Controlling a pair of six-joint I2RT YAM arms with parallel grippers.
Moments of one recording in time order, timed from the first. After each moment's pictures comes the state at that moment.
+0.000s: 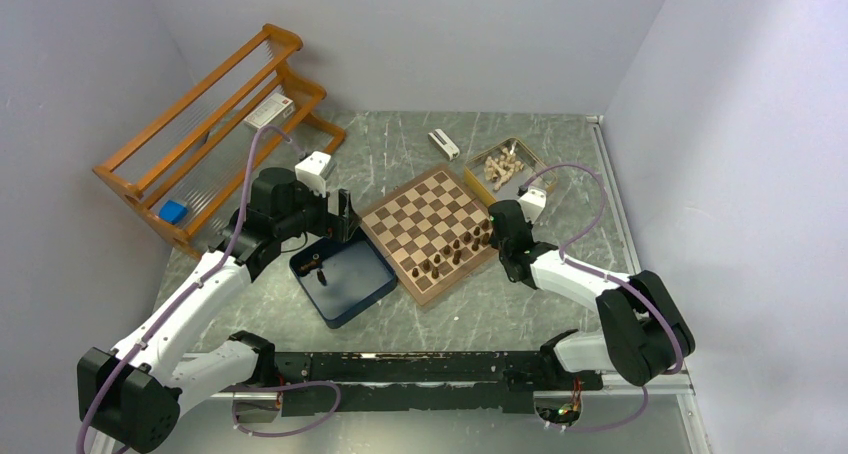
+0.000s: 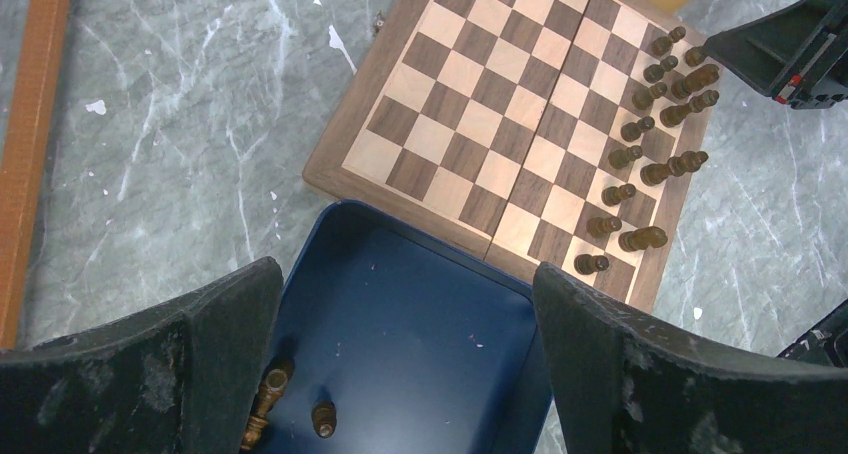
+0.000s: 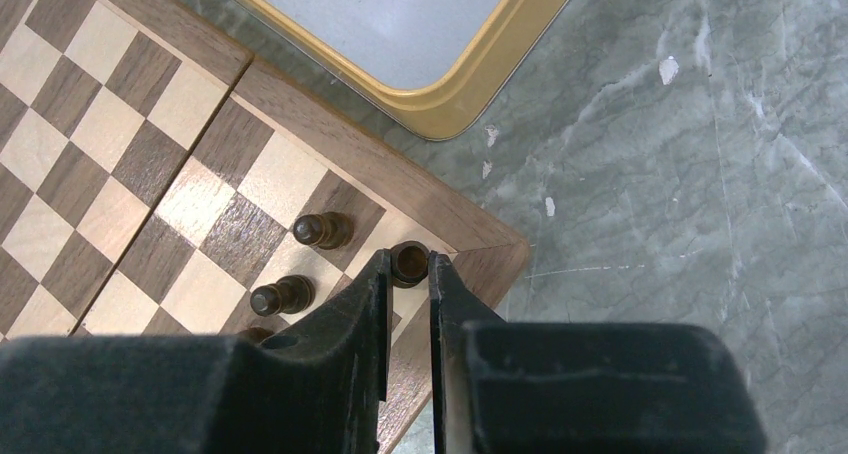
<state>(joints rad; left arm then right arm) -0.42 1.01 0.80 -0.30 0.18 -0.14 0.48 1.33 0.52 0.09 0.53 0.62</state>
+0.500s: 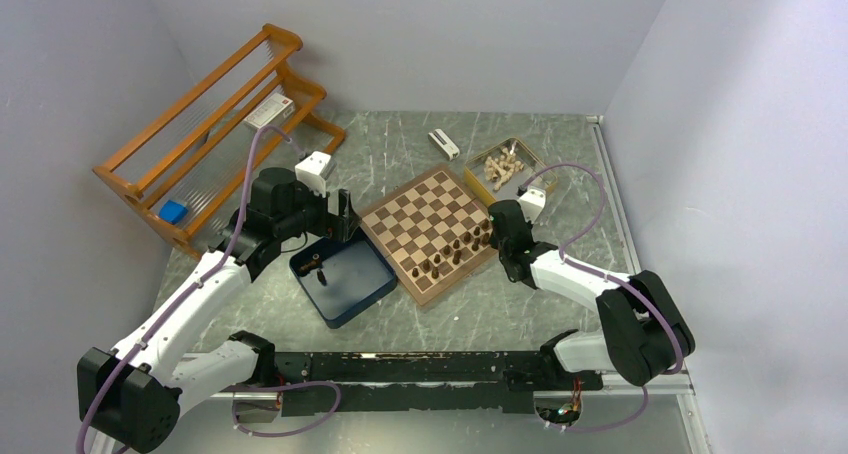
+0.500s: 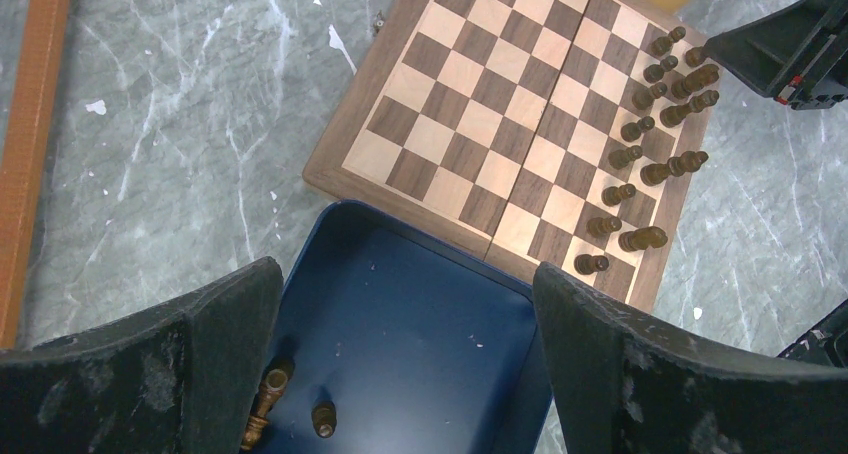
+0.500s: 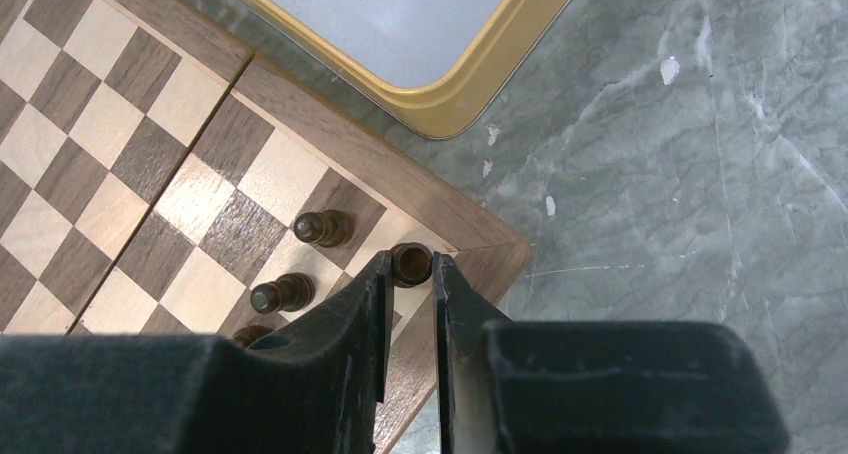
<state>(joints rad) -0.42 1.01 0.80 -0.30 0.18 -0.14 0.48 1.33 0.52 0.09 0.53 0.62</state>
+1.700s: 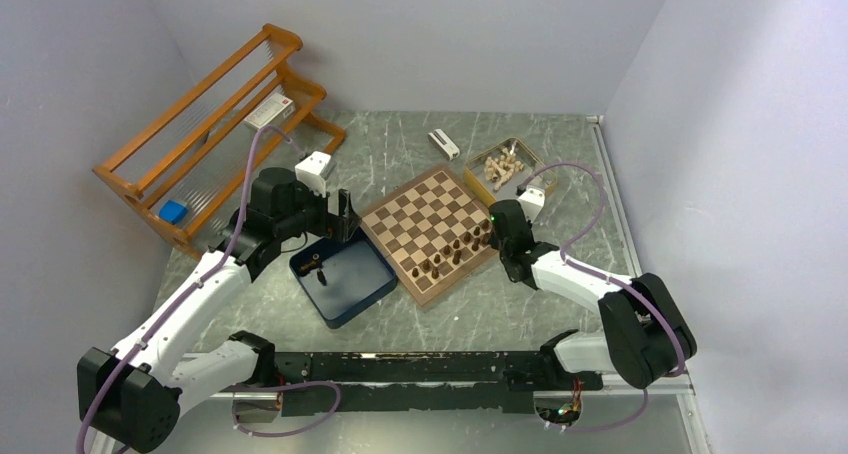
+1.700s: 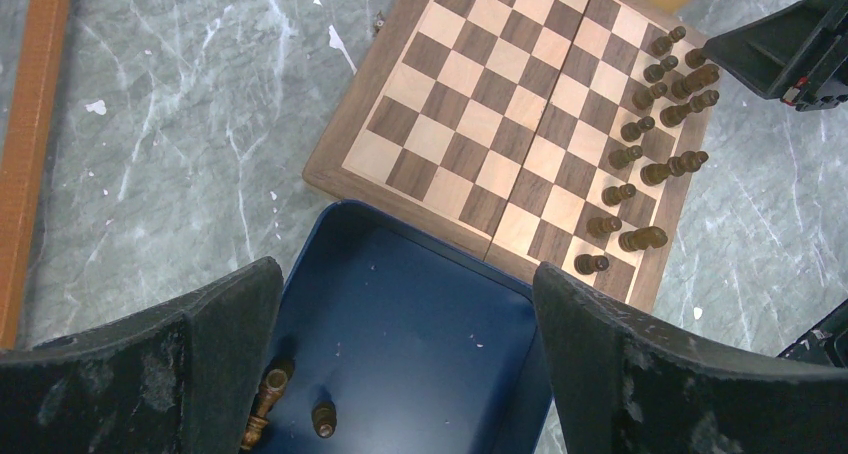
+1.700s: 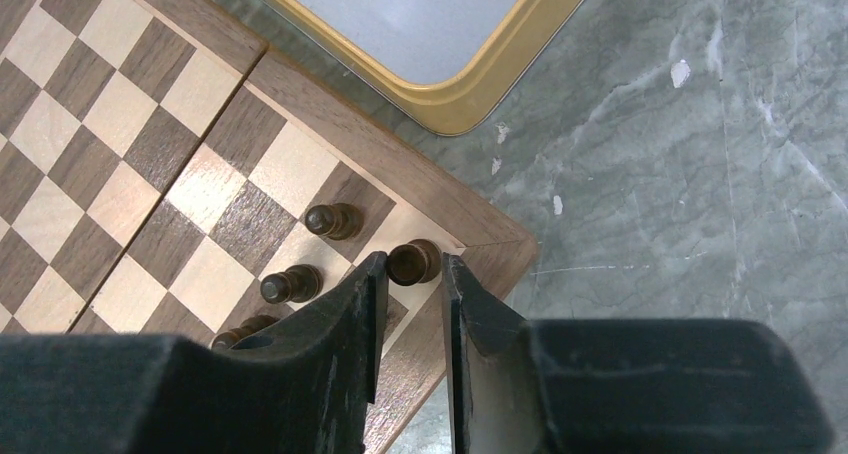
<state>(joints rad) -0.42 1.01 0.80 -0.30 0.18 -0.14 0.48 1.31 0.52 0.08 0.51 0.60</state>
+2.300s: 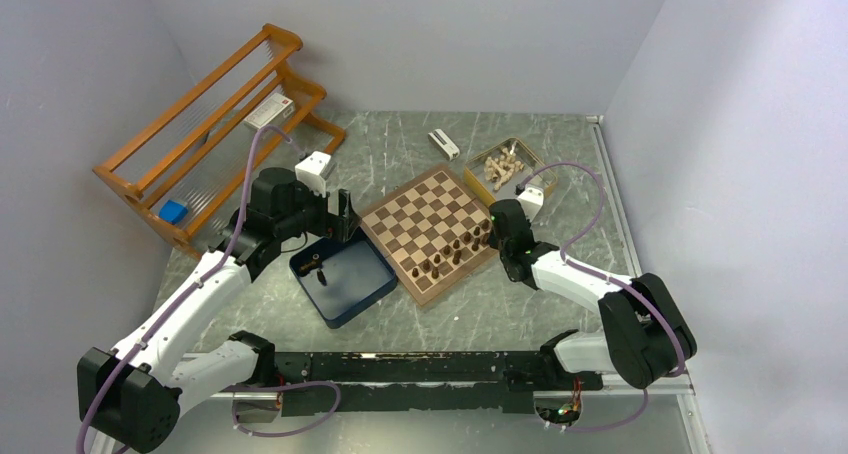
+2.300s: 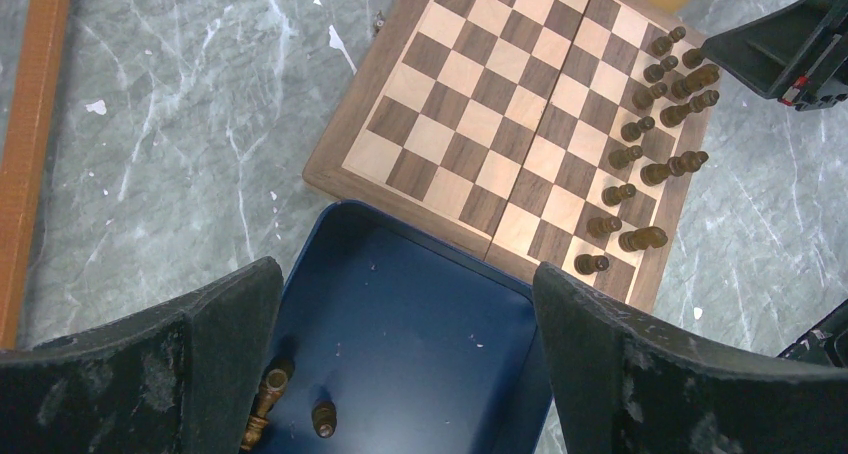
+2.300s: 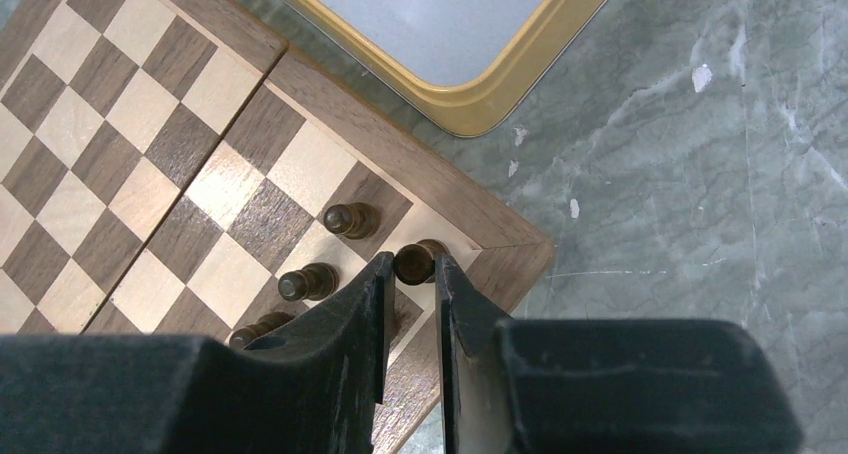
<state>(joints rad) -0.42 1.01 0.80 -0.30 0.18 -0.14 0.48 1.31 0.52 0.10 0.48 0.59</state>
